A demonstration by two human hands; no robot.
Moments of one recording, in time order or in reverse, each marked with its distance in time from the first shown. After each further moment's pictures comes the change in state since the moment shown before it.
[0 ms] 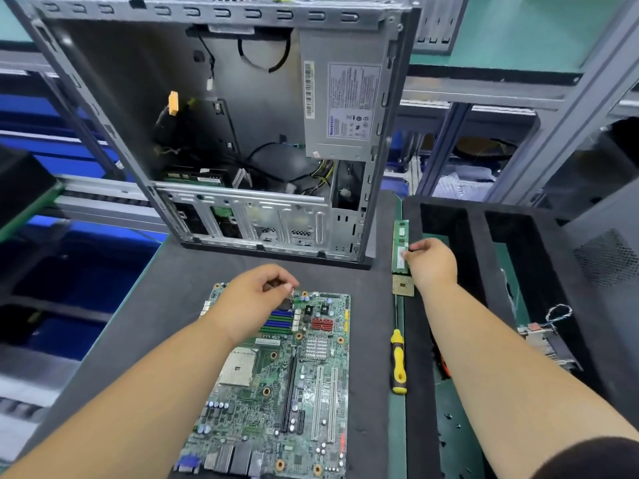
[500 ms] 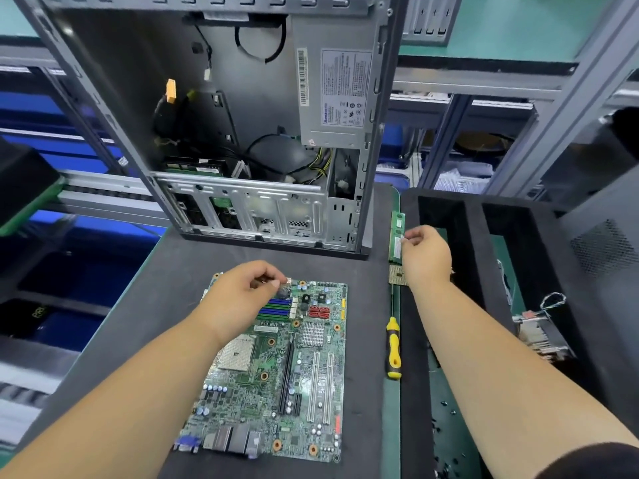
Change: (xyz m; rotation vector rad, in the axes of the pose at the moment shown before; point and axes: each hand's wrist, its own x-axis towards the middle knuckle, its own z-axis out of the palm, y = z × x) left_hand -0.018 -0.008 -0.003 0.036 0.073 -0.004; right_hand -0.024 -0.003 -0.002 0.047 0.061 -0.150
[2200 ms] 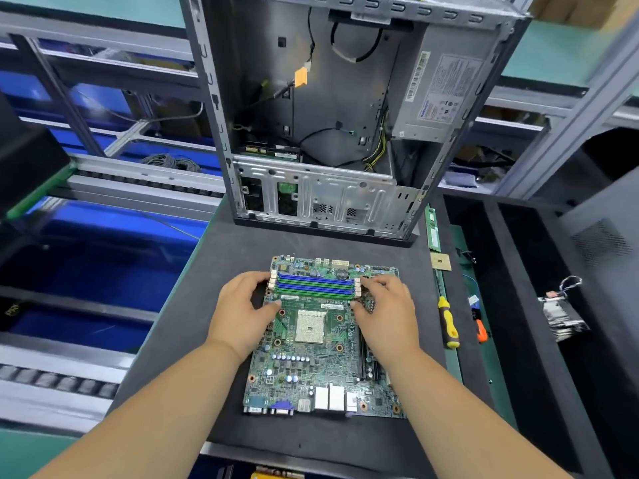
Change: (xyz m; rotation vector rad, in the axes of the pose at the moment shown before) left_hand -0.020 -0.141 -0.051 0.105 0.183 0.151; right_hand -0.203 -0.025 0.075 -0.392 -0.139 -0.380
